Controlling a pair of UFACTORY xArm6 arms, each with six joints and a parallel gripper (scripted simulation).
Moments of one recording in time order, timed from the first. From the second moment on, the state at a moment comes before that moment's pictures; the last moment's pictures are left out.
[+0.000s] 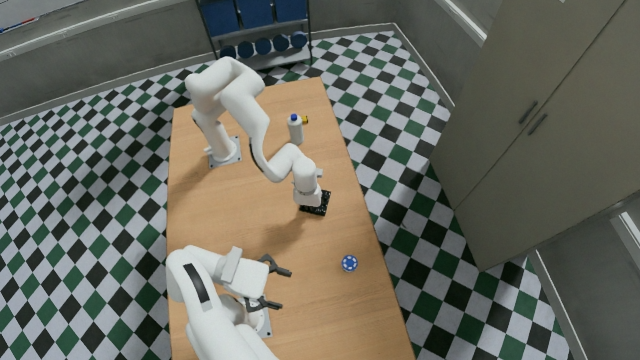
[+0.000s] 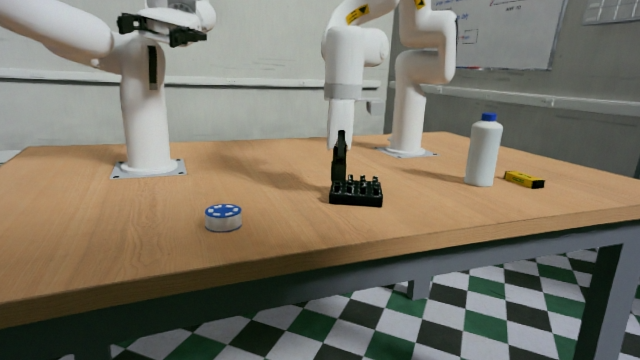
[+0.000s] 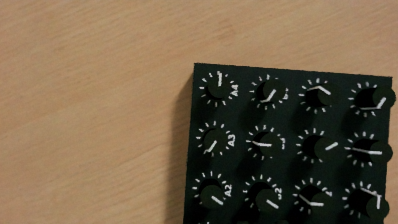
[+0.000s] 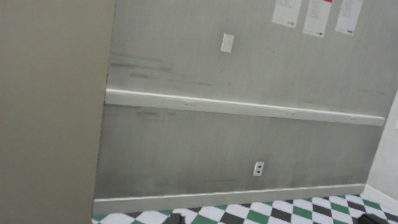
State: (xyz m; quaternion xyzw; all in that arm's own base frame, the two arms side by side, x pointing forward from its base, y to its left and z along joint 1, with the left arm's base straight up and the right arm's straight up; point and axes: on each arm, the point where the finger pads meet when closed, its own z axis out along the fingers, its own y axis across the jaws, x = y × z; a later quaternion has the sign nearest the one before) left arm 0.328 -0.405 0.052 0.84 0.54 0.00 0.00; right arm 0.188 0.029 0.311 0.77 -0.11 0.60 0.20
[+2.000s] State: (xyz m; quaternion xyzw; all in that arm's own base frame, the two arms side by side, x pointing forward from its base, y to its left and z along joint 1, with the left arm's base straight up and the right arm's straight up) left arm 0.328 -0.405 0.052 0.38 0.93 0.00 0.00; right arm 0.188 0.029 0.311 0.77 -0.11 0.60 0.20
